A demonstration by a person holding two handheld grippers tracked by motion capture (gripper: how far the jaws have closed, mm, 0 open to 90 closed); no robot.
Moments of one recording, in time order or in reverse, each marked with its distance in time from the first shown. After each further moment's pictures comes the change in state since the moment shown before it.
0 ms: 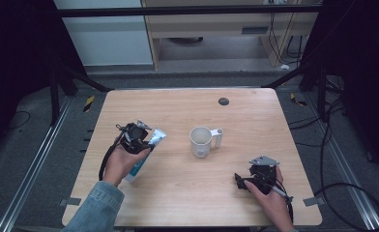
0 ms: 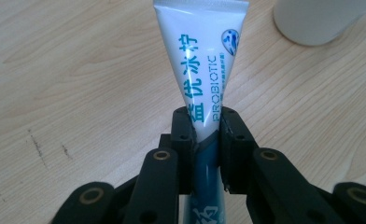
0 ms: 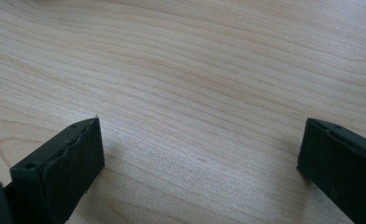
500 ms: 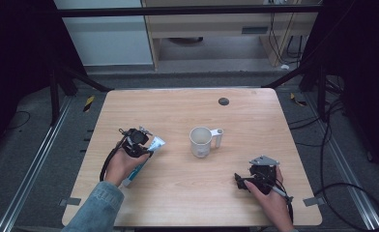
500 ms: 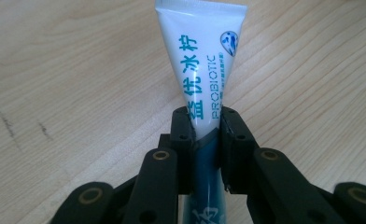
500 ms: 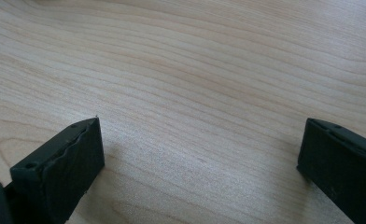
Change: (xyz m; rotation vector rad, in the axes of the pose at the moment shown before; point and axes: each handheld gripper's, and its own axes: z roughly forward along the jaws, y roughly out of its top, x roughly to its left) left arm 0.010 -0.017 0.027 0.097 -0.009 -0.006; right arm 0.000 0.000 0.000 0.002 0.000 0.001
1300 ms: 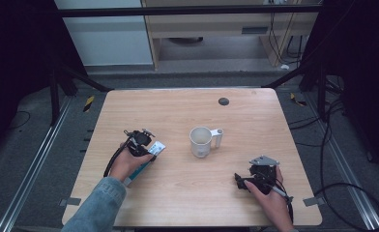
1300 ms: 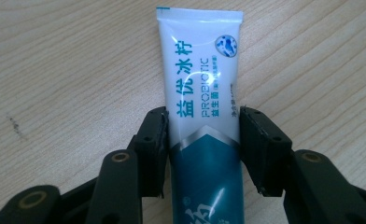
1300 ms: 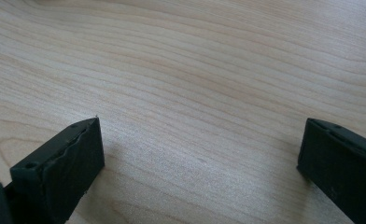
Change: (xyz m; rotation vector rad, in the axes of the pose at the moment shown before) left arm 0.008 0.000 0.036 0.108 0.007 -0.024; right arm 0.000 0.000 0.000 0.000 0.000 -0.001
